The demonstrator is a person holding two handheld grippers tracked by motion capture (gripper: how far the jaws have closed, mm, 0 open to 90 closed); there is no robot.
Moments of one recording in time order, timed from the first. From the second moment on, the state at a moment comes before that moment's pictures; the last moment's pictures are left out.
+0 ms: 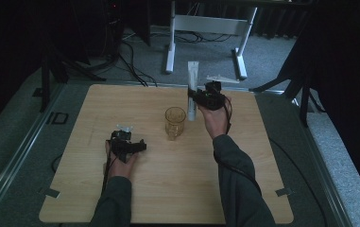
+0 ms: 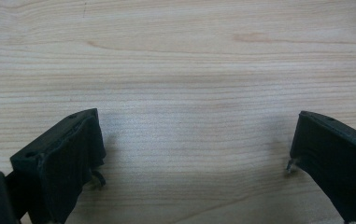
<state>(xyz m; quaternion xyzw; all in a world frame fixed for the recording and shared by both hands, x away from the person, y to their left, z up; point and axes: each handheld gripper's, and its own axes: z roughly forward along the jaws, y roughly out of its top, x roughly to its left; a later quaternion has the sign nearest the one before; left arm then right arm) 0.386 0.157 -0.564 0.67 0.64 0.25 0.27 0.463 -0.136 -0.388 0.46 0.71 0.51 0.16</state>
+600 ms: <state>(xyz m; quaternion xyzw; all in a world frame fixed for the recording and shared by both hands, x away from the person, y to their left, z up) 0.386 0.157 -0.564 0.67 0.64 0.25 0.27 0.467 -0.124 -0.388 0.46 0.71 0.51 0.17</state>
